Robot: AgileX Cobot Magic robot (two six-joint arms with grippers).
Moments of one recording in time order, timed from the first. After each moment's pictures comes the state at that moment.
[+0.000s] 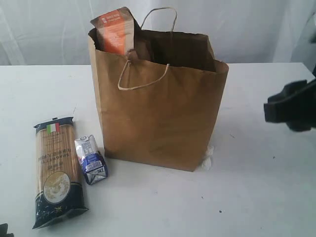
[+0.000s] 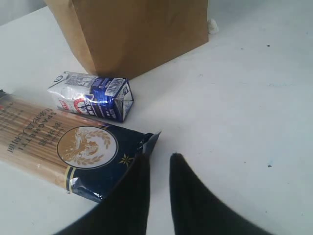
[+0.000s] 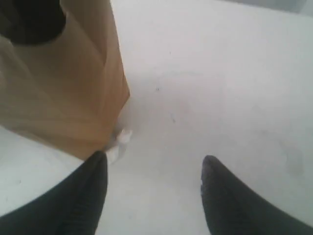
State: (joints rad) left arm -0.70 0.00 0.02 -0.15 0.42 0.29; right arm 0.51 0.89 -0.78 -0.36 0.68 0.46
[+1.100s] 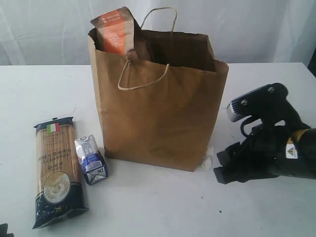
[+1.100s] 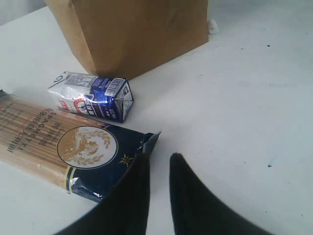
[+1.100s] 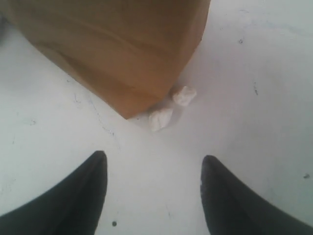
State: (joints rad) left arm -0.70 0.00 0.02 -0.15 0.42 0.29; right arm 0.51 1.17 -0.55 -0.08 0.27 0.07
